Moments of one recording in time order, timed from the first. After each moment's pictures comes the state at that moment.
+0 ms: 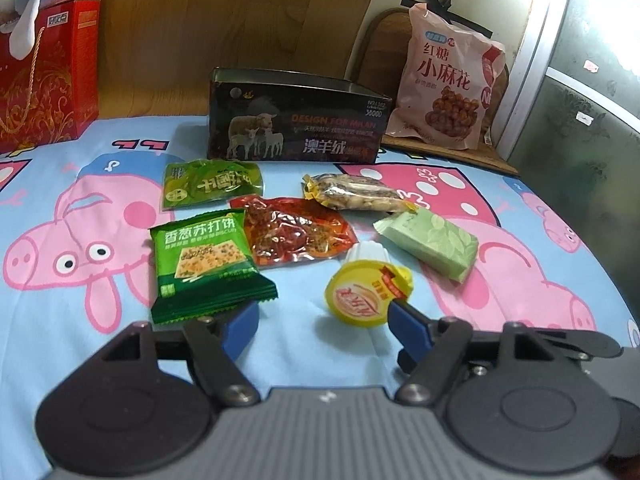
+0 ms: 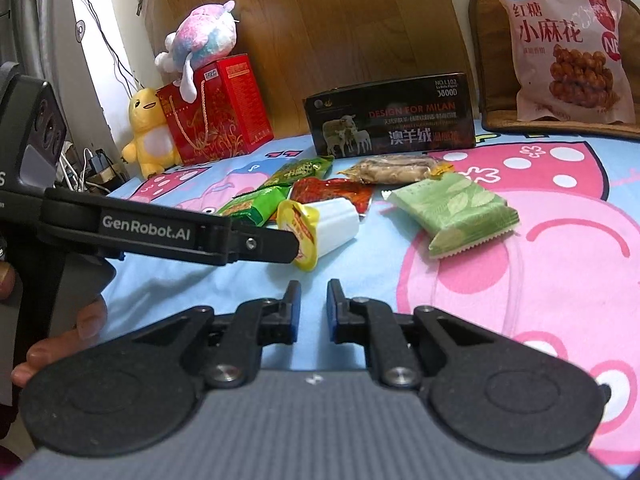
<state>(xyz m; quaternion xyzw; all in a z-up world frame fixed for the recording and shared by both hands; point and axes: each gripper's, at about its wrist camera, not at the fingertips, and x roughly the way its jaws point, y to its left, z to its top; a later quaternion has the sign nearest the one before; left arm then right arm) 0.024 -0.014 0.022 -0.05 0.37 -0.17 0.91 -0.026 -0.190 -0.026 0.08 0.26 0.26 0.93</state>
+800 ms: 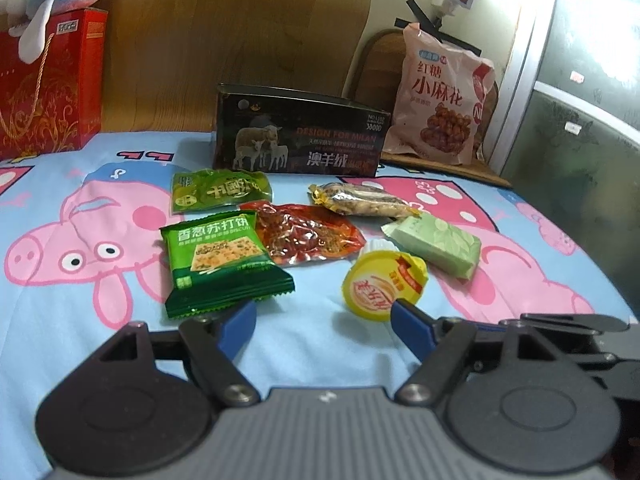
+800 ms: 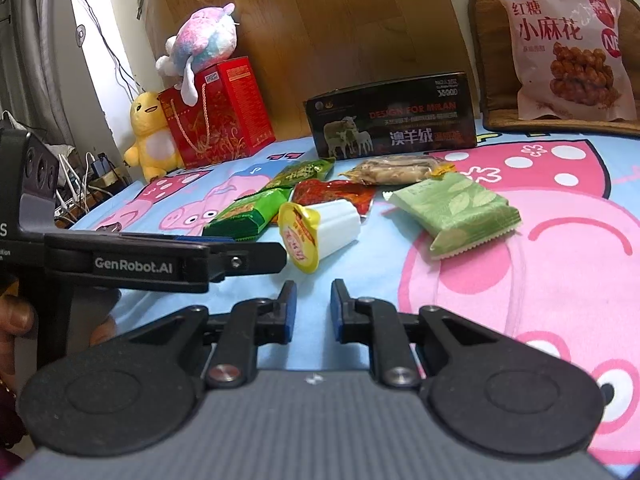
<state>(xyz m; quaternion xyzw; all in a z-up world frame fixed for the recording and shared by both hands) 0.012 0.002 0.008 -0.06 0.32 -0.19 0.93 -0.025 -0.192 -0.026 0.08 0.26 0.26 0.93</state>
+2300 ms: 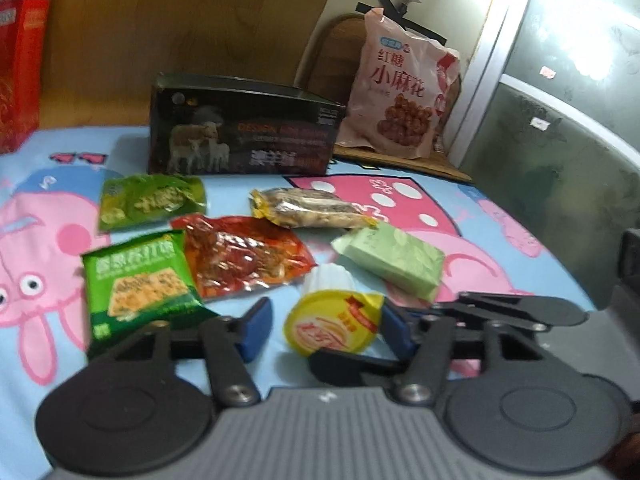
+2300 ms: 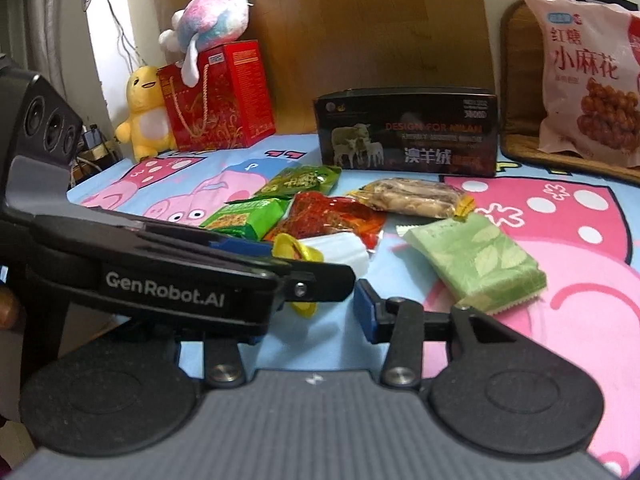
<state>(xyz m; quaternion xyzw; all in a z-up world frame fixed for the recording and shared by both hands) 0.041 -0.019 0.012 -0.07 0.34 -0.27 0.90 0.008 -0.167 -0.017 0.02 0.26 0.27 0.93</state>
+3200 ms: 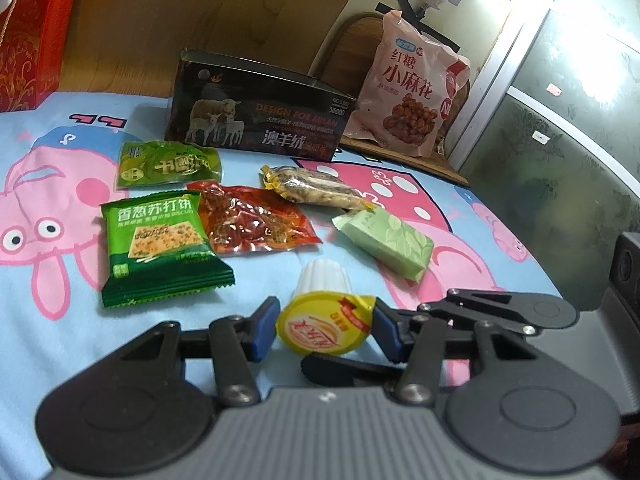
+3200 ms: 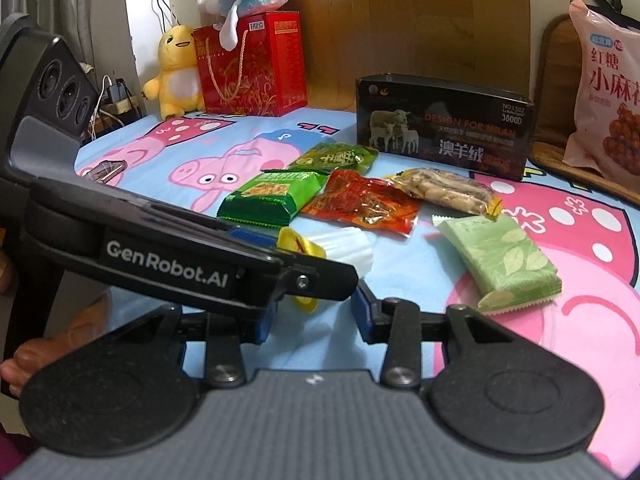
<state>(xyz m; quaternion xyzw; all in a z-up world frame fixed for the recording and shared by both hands) 0.023 -0.004 0.014 -0.11 0.37 -0.26 0.89 -0.002 -0.151 -0.011 -0.04 0.29 0.29 0.91</state>
